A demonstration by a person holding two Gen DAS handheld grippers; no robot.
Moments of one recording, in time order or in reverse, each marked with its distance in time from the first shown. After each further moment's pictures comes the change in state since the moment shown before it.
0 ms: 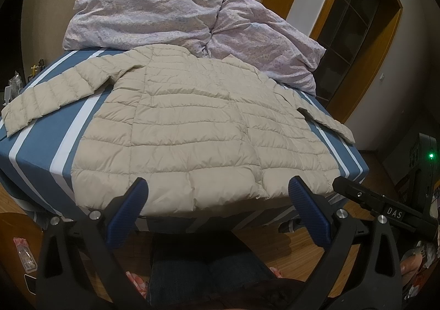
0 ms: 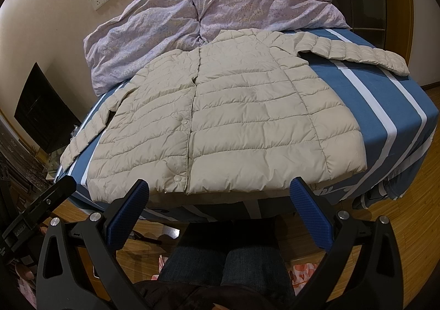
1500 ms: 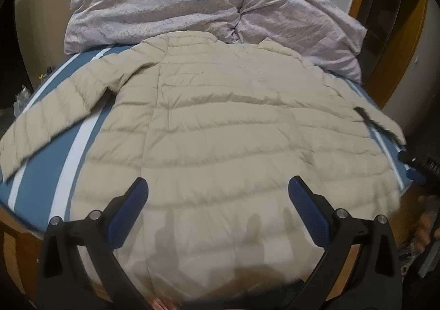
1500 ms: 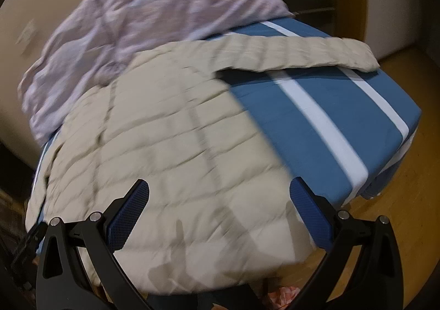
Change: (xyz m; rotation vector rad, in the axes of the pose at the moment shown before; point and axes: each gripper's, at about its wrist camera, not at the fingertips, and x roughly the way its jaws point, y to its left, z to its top) left arm 0.117 0.032 0.065 0.055 0.102 0.199; right arm 0.062 -0.117 0.098 0.234 0.004 -0.228
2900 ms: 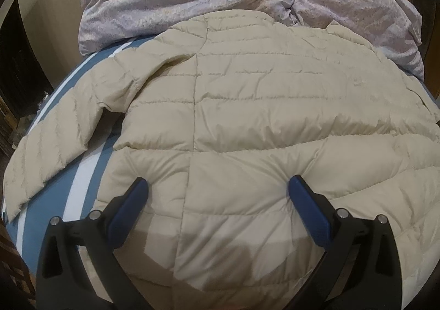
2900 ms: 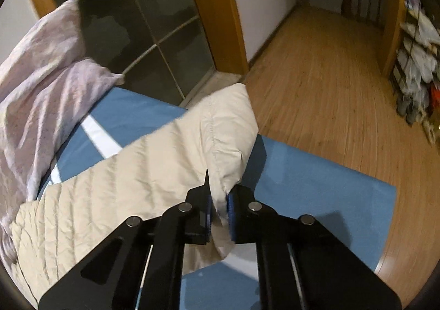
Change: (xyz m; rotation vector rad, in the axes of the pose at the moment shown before) left arm 0.114 0.041 0.048 -0.011 0.073 0.241; right arm 0.091 -0.195 0.167 0.481 -0.171 -0.419
